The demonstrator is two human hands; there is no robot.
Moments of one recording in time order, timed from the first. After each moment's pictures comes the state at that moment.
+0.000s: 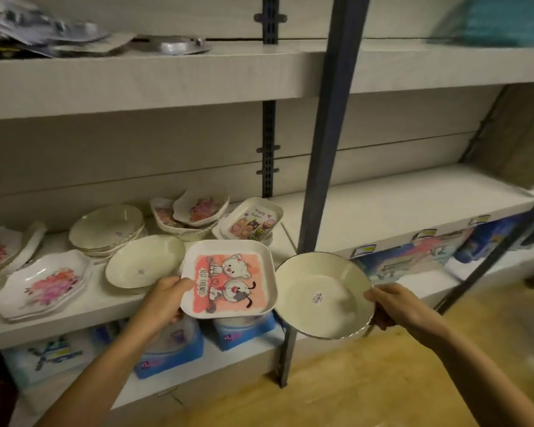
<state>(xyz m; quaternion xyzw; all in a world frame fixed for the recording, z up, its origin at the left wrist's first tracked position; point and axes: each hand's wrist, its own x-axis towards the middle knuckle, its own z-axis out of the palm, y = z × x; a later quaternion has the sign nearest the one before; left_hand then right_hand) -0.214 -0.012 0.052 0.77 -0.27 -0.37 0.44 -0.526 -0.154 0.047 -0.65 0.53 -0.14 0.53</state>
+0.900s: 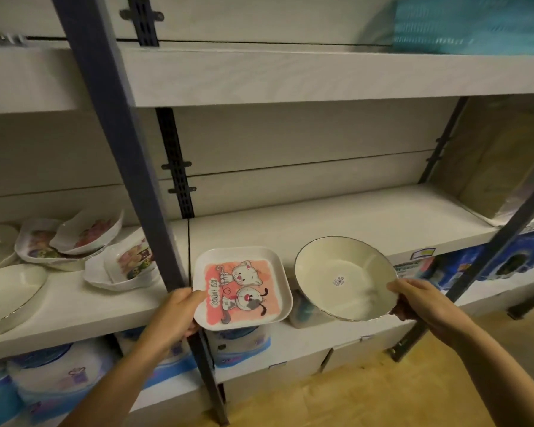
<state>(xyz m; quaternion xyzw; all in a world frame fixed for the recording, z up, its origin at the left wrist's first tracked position) -0.417 -0.212 0.029 0.76 -0.29 -0.39 0.44 -0.727 -0.381 0.047 -0.61 0.55 -0.20 0.54</state>
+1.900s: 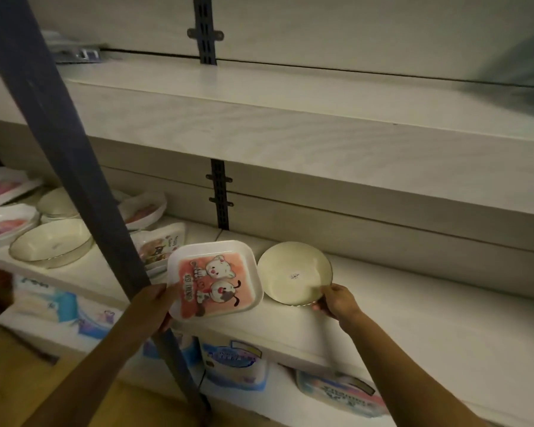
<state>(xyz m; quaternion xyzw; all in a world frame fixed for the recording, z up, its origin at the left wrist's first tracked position) -0.446 -0.310 0.050 0.86 -0.02 -0.21 0.46 -0.562 -0.600 -0.022 -0.70 0.42 -0.04 0.58</state>
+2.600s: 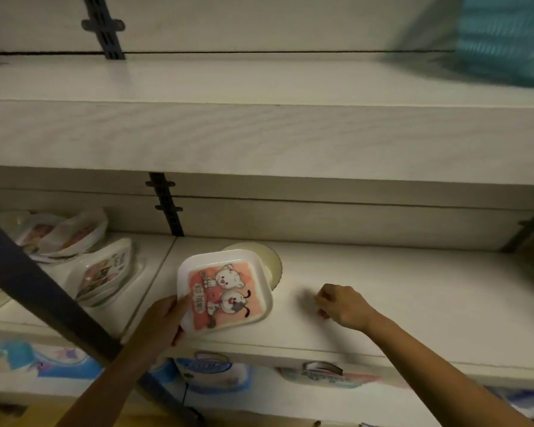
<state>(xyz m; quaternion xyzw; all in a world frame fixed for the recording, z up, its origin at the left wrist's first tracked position) -0.472 -0.378 0.027 0.86 -0.17 -0.25 0.41 -0.636 -0.636 0.002 -0.88 0.33 0.10 0.34</state>
